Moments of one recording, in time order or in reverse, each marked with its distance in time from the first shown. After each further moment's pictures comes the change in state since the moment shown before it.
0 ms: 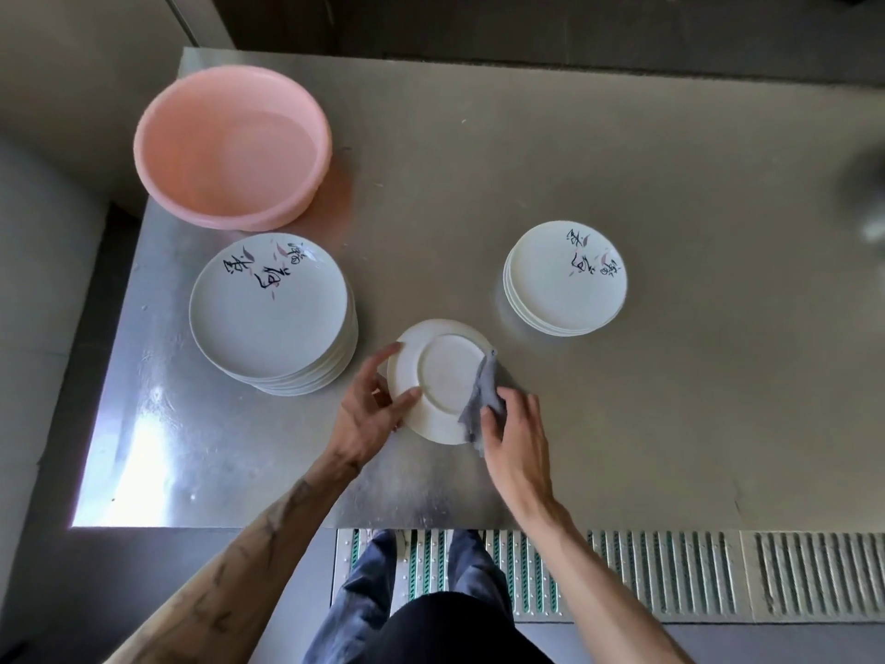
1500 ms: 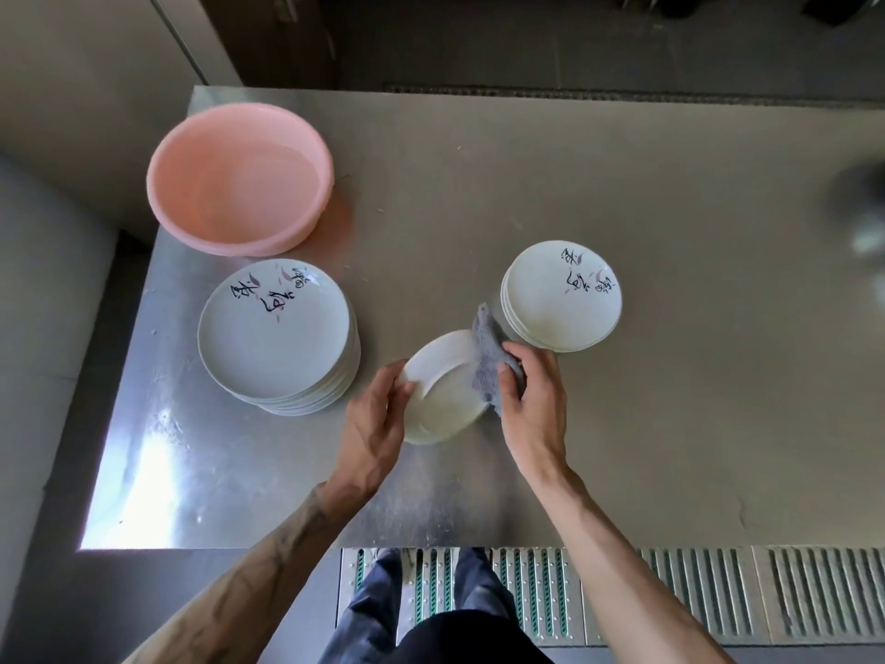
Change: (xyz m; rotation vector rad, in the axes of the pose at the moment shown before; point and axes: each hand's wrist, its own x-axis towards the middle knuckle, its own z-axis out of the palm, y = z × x) left_hand -0.013 0.033 0.004 0.304 0.146 0.356; right_hand 0.044 -0.041 -0.036 0.194 0.230 -0.214
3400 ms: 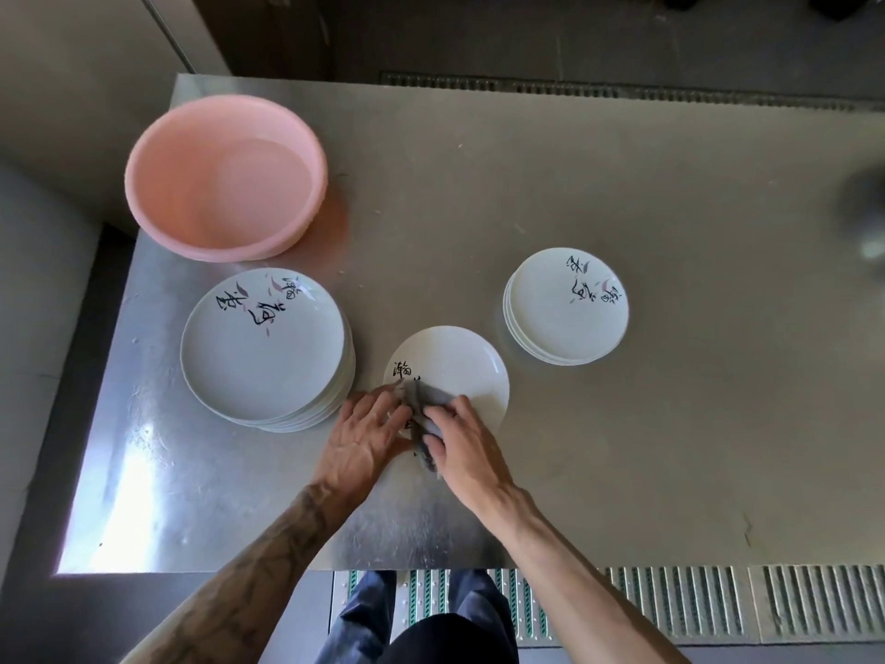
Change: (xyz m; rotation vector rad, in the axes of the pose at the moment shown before) left_hand 0.015 -0.077 0.007 0.785 -0.263 0.444; right_hand -0.021 0.012 0.063 -0.331 -0.610 -0.029
